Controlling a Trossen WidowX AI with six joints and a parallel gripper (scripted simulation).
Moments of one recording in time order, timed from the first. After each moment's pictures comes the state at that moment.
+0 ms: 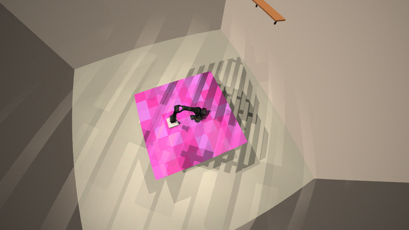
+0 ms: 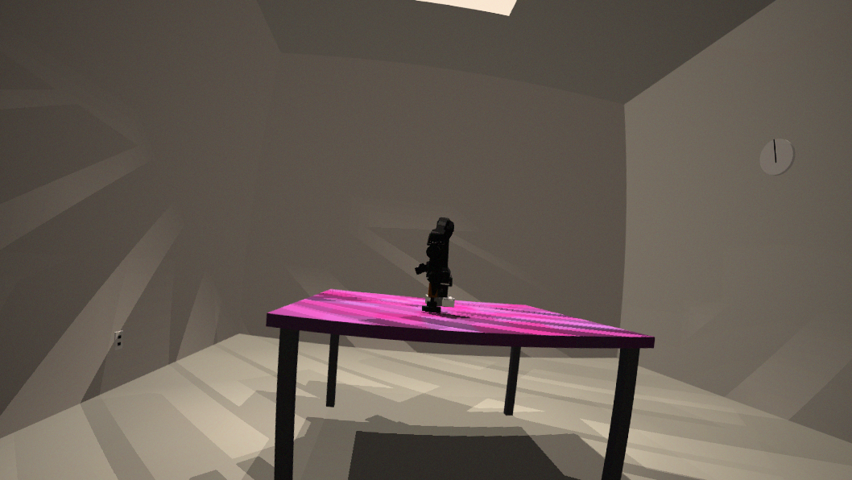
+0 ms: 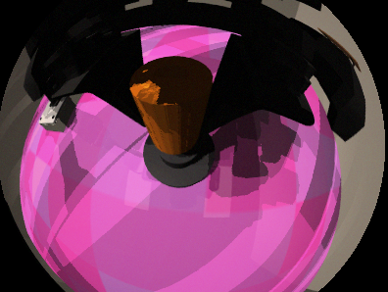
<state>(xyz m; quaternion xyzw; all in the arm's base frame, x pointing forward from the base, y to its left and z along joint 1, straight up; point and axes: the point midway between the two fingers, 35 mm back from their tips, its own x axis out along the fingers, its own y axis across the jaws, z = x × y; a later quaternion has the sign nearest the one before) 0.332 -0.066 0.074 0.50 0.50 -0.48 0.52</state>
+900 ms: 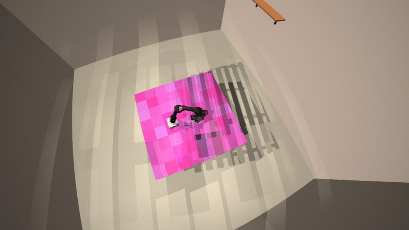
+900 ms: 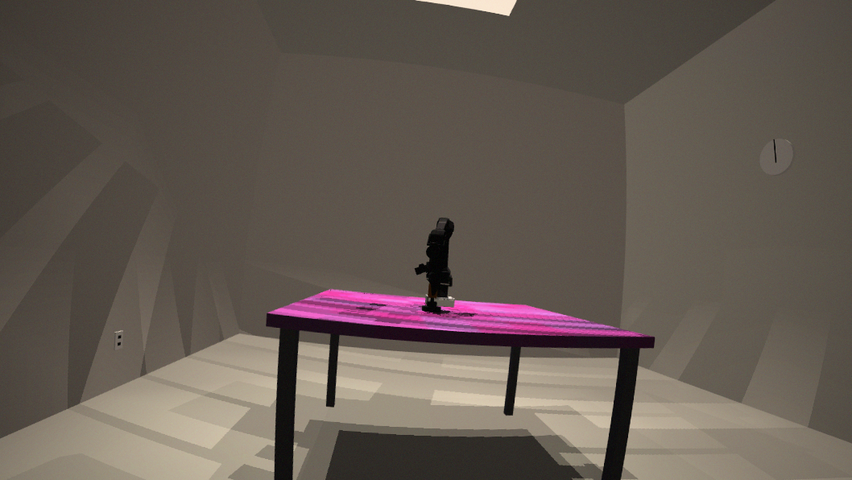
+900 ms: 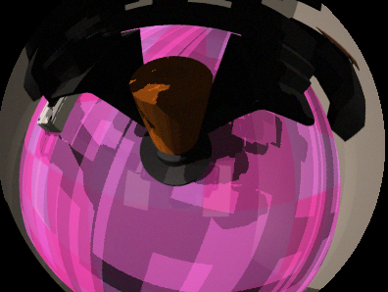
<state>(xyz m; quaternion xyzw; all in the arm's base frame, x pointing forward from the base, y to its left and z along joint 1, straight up) 0.336 -0.067 0.072 0.50 0.50 -0.49 0.52</state>
